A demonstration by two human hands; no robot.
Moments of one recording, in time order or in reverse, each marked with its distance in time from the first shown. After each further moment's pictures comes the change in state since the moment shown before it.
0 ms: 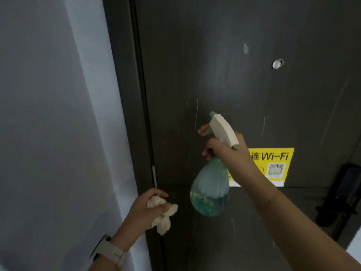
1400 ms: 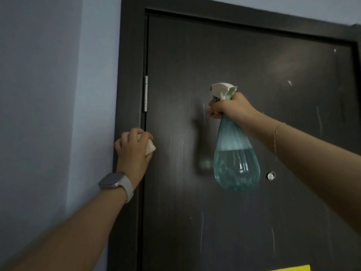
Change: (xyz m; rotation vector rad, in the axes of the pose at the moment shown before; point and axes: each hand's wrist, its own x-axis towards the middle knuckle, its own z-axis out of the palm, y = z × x) left_hand 0.248 0.296 -0.131 0.693 0.912 1.184; right_hand 0.240 -0.226 0.012 -0.443 0.320 -0.275
